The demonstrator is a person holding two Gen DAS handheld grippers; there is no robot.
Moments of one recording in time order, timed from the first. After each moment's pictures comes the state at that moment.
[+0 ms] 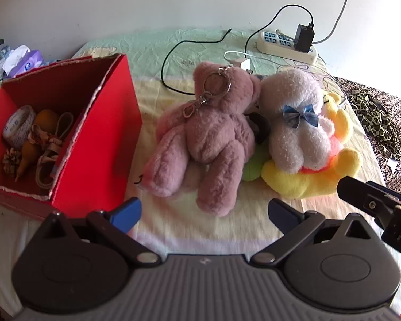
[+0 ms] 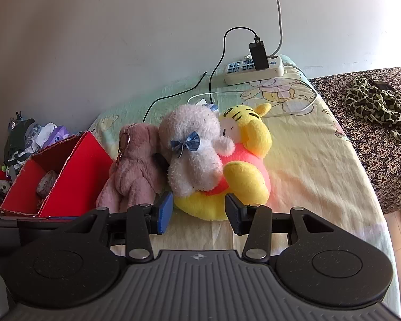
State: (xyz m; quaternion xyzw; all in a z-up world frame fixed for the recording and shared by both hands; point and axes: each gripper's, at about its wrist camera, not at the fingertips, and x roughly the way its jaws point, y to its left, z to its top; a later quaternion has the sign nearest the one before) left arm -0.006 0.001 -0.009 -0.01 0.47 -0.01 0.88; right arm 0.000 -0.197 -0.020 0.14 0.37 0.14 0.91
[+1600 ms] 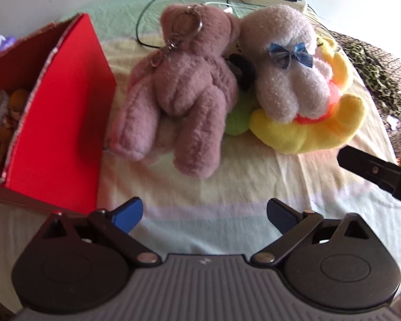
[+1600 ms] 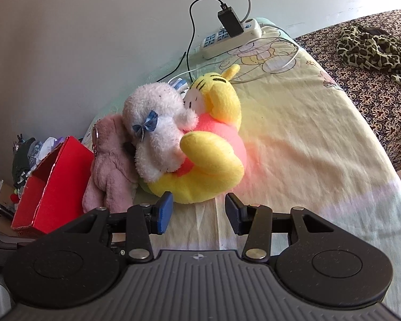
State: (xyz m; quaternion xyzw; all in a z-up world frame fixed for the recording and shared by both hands) left arm 0.000 -0.015 -0.034 0.01 0.55 -0.05 0.83; right arm 0.008 -0.236 -0.060 0.23 0.40 0.15 0.87
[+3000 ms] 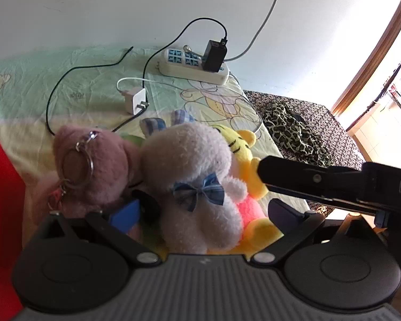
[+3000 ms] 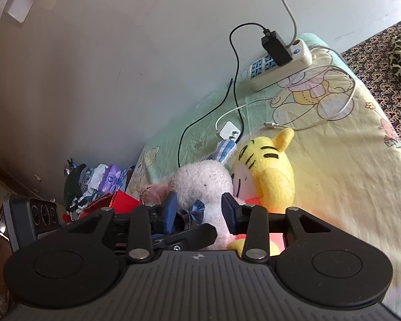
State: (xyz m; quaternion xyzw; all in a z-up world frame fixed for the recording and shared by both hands) left arm 0.055 -0.043 -0.002 -0.06 0.43 -0.21 0.87; right arm 0.089 -0.256 -0.028 0.30 0.37 0.26 0.84
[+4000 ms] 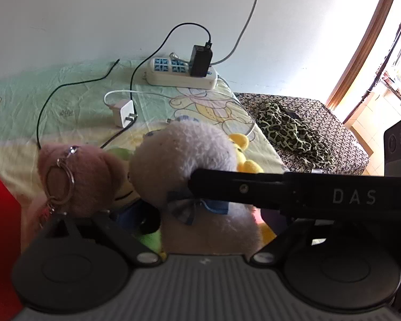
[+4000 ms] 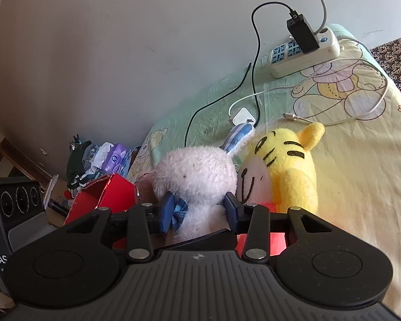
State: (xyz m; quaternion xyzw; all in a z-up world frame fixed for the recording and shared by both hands) left arm 0.053 -0.054 -0.001 -0.03 0.41 -0.23 0.88; right arm 0.105 -0.240 -0.040 0.26 0.38 0.30 0.84
